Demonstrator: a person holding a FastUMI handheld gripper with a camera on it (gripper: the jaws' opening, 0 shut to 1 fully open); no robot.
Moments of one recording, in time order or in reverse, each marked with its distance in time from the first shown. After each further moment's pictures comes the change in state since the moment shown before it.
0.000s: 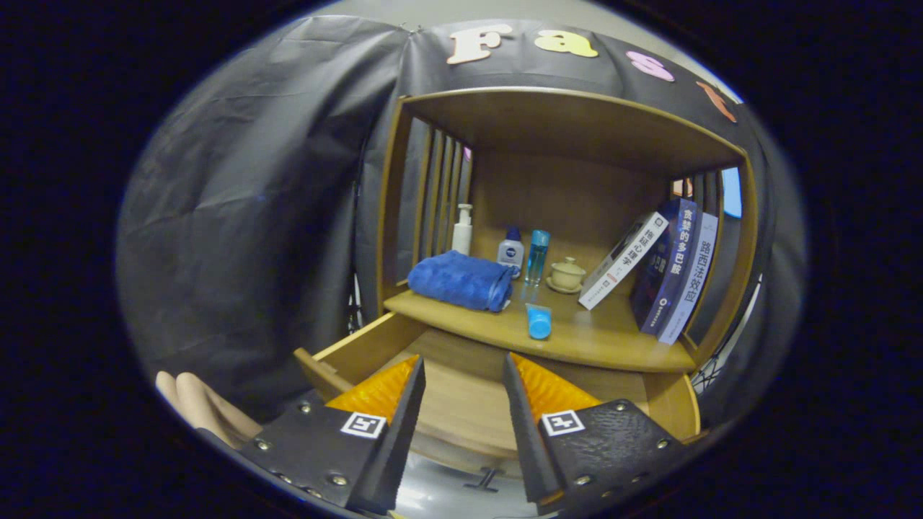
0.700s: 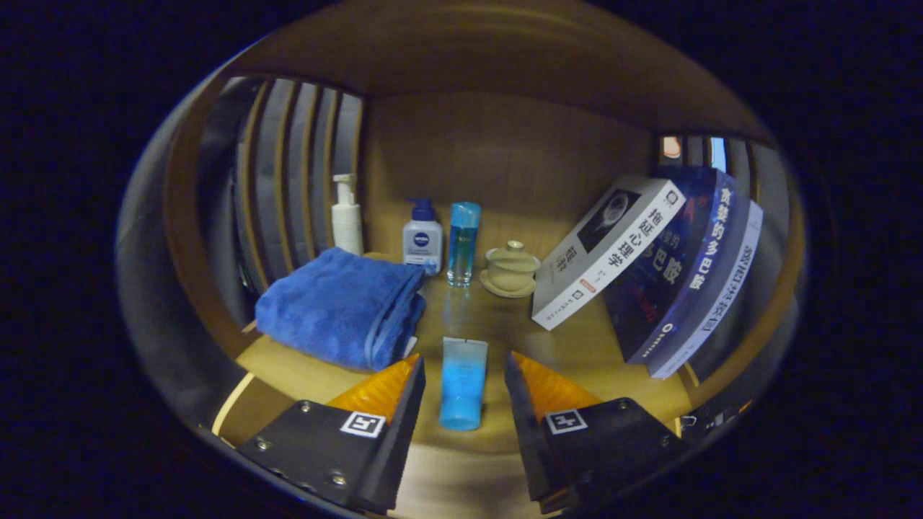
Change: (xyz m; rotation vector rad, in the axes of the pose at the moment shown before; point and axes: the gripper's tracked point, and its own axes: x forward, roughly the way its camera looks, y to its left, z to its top) arm 0.171 -0.112 0.043 0.059 0.169 -0.239
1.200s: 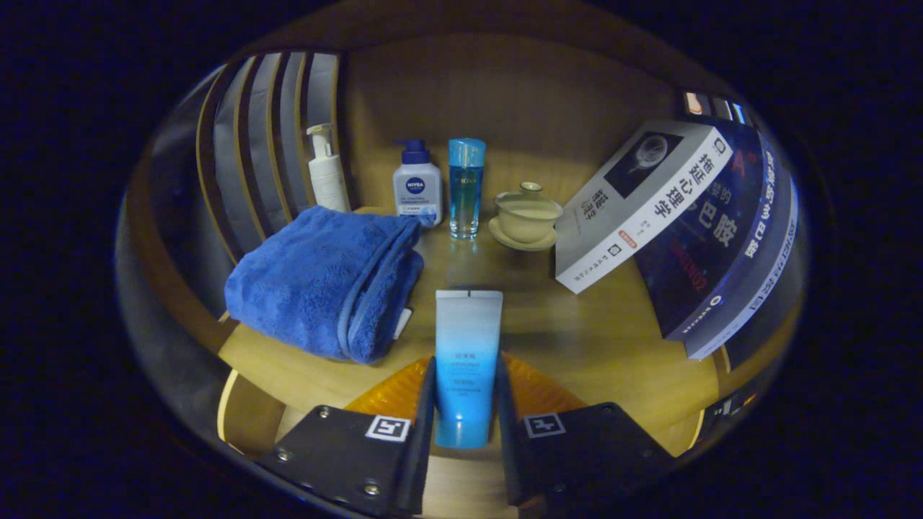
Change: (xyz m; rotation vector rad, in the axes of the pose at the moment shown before) arm 0.068 -0.002 -0.038 0.049 0.257 -0.006
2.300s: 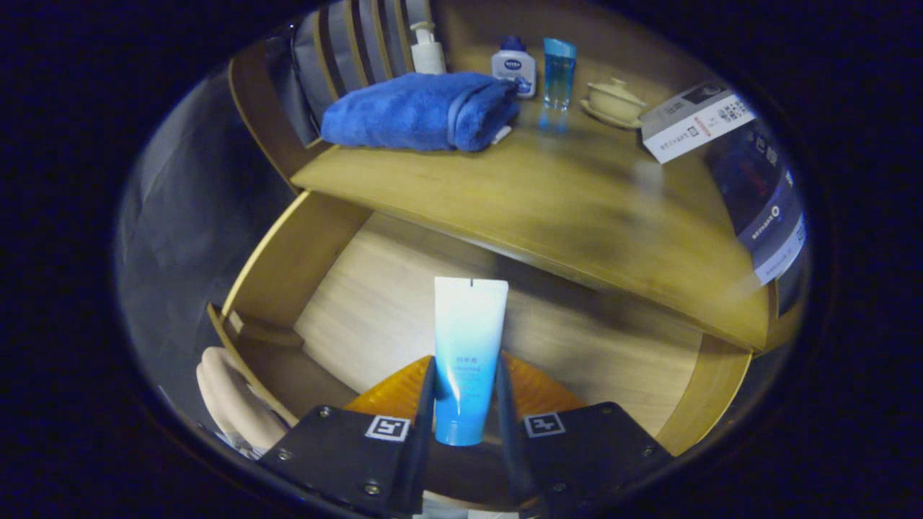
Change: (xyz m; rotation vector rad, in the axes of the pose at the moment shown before) arm -0.090 0.028 -0.143 -0.187 0.375 0.311
